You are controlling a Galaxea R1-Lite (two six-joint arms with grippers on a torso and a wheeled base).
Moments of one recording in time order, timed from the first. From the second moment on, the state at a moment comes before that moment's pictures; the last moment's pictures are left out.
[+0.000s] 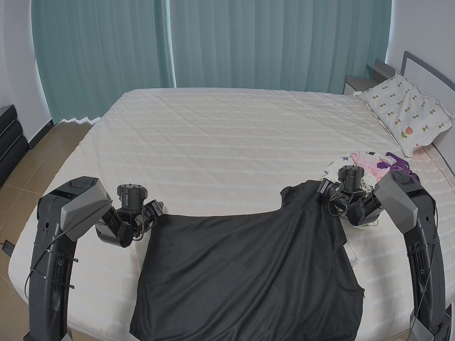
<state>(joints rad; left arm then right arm) -0.13 2.63 -1.30 -0.82 0.11 -0.58 0.09 2.72 -1.59 -0.79 -0.02 0.52</state>
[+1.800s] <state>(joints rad) -0.11 2.66 -1.44 -0.82 0.18 -0.56 0.08 2.78 -1.73 -0.75 -0.07 0.54</state>
